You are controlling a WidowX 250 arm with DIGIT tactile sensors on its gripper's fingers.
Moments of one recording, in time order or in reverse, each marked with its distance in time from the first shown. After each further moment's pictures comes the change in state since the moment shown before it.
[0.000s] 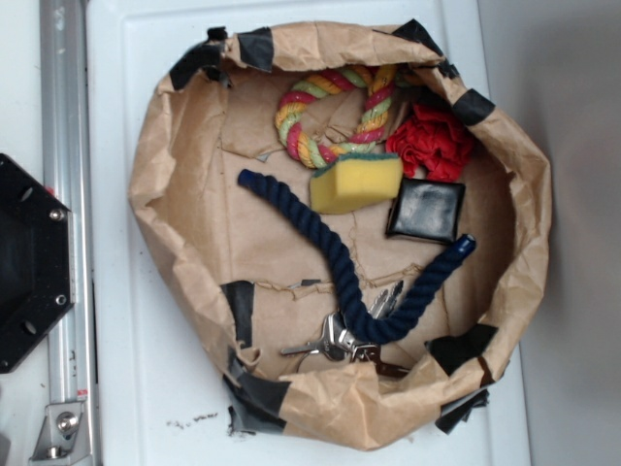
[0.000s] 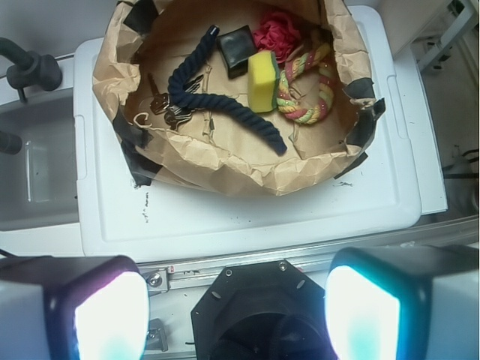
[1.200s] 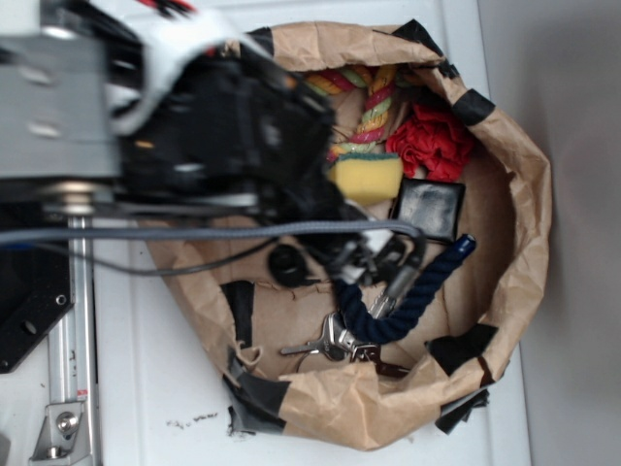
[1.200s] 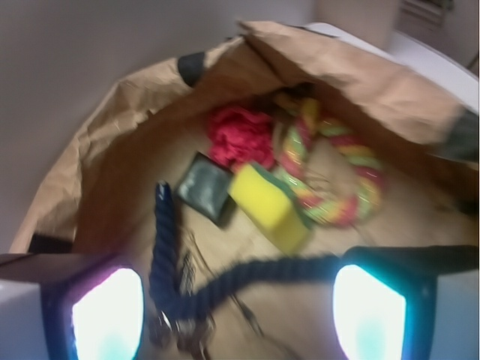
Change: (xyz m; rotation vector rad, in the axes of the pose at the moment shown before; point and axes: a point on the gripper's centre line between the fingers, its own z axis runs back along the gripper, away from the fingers) arm 0.123 0.010 -0.131 -0.087 -0.316 0.670
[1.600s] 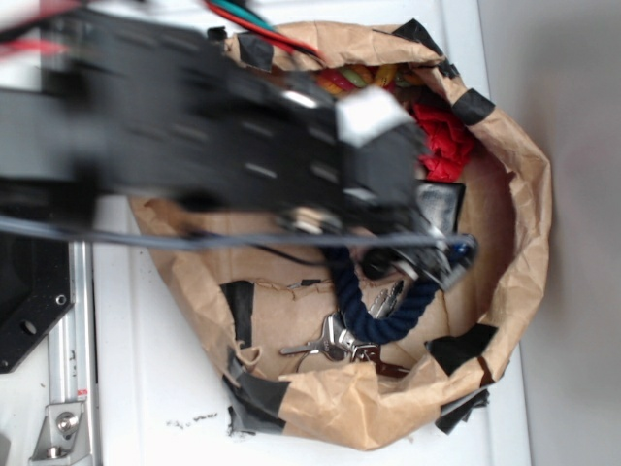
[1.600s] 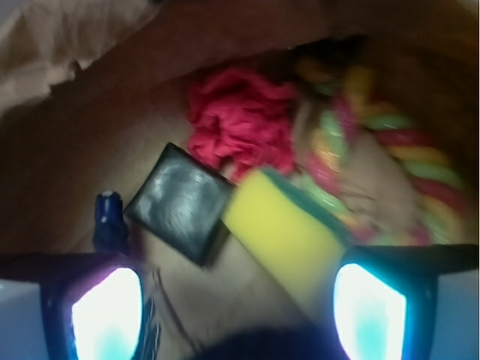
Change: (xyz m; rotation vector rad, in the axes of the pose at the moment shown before) arm 0.000 -0.012 -0.076 0.133 0.103 -0.099
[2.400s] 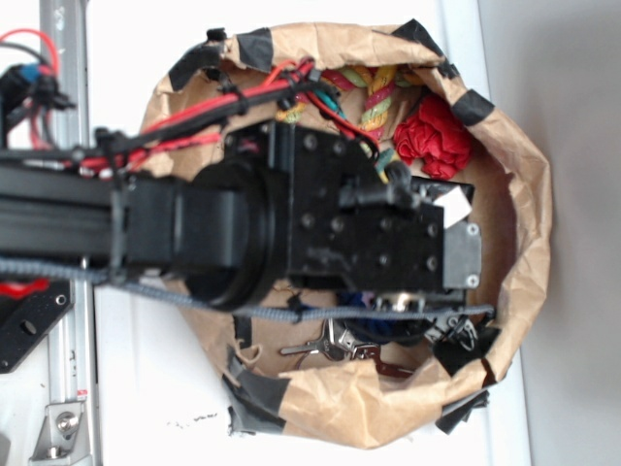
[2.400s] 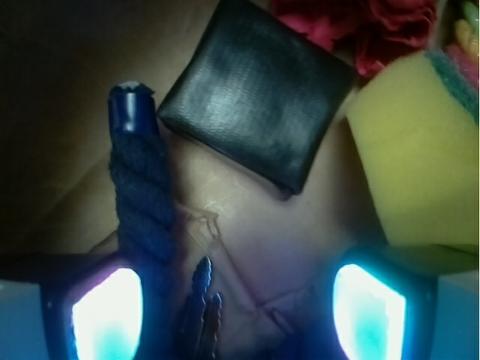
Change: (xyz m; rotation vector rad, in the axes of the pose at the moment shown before) arm -0.026 -0.028 -0.015 0.028 0.130 0.046
